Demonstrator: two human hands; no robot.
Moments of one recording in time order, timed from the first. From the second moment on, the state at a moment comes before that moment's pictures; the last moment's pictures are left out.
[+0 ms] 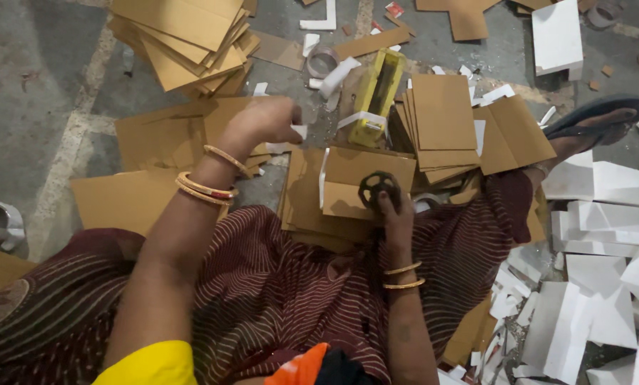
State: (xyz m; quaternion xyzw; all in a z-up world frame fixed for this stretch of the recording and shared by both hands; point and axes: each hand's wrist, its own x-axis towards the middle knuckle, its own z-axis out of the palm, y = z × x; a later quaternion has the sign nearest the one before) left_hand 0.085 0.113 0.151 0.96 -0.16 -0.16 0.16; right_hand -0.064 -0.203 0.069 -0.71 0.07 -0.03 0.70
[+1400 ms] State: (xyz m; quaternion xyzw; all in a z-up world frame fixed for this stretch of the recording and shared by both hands) left_hand 0.038 0.030 0.062 0.86 -0.21 -0.11 0.45; right_hand -0.062 -0.233 0.052 -0.65 0.15 -0.09 0.74
